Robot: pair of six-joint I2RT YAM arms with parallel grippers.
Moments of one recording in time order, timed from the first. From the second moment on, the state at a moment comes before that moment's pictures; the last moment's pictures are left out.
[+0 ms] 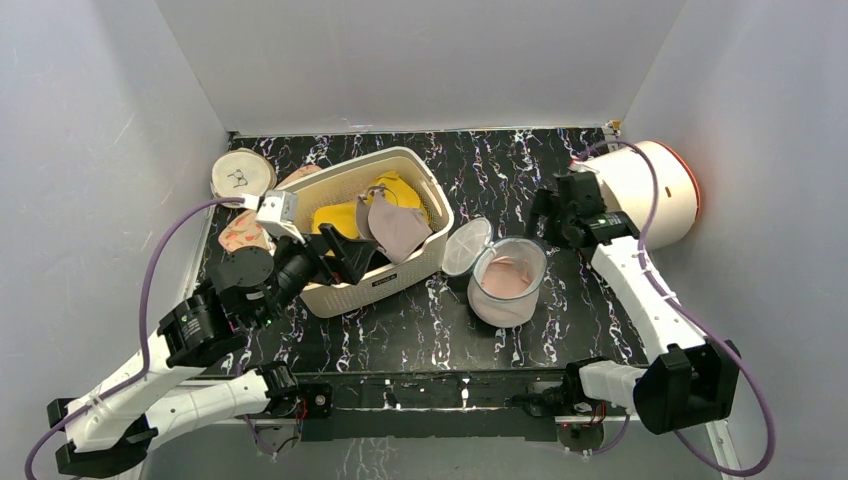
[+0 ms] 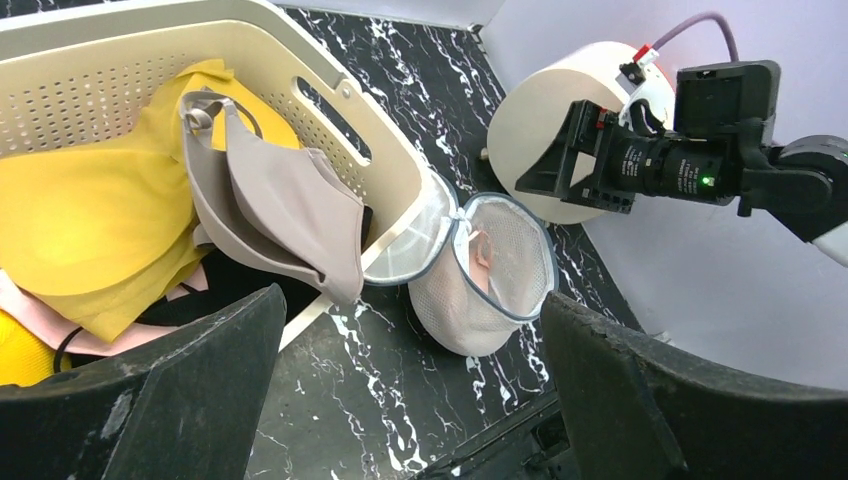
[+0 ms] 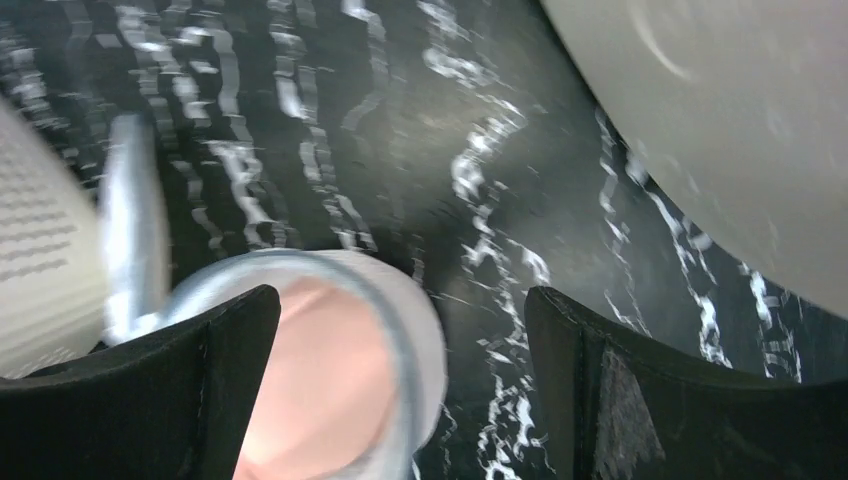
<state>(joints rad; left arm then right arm) -1.02 0.68 1.08 -0.59 -0.47 -0.57 0.26 1.19 1.07 -0.72 0.19 0.38</state>
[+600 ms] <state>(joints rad) -1.02 0.95 1.09 -0.49 -0.29 -0.58 0.11 0.89 0.75 -0.68 -0.15 0.51</state>
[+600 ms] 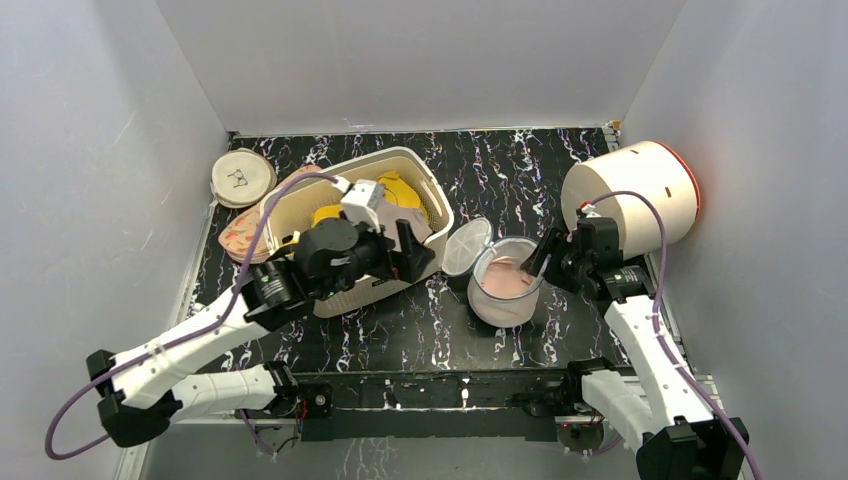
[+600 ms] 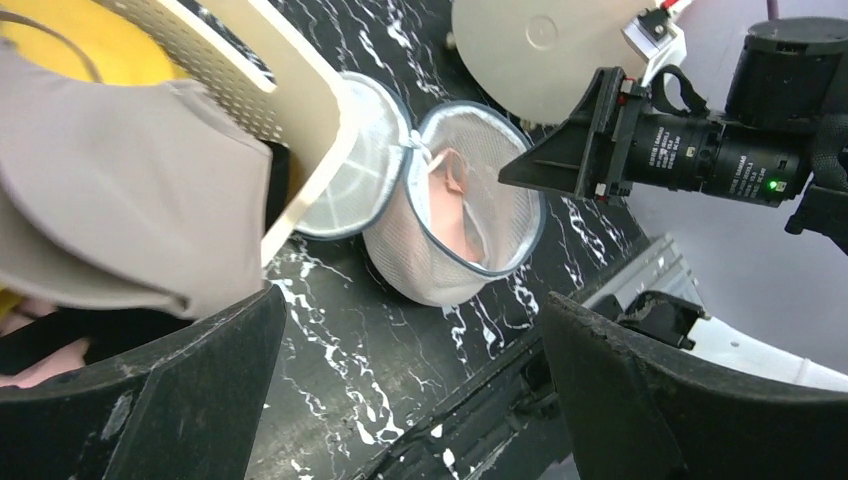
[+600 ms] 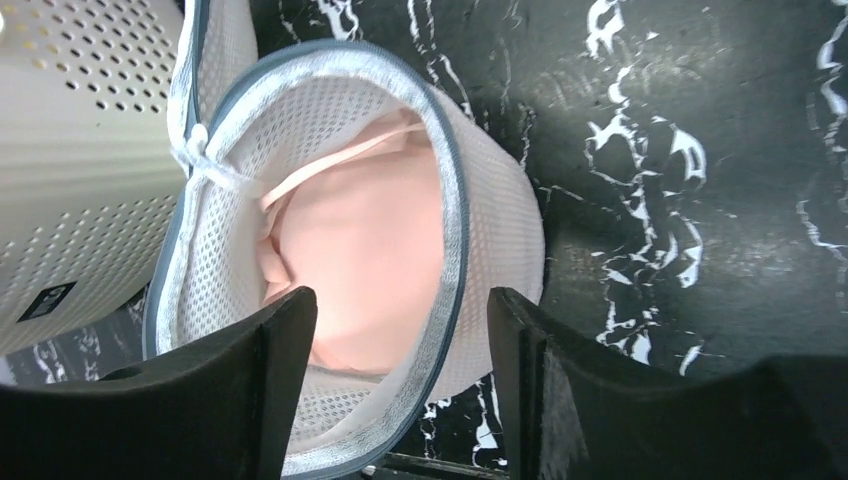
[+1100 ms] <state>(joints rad) -1.02 1.46 1.35 -0.40 0.03 -0.51 0.11 0.74 0.55 -0.57 -0.33 0.61</state>
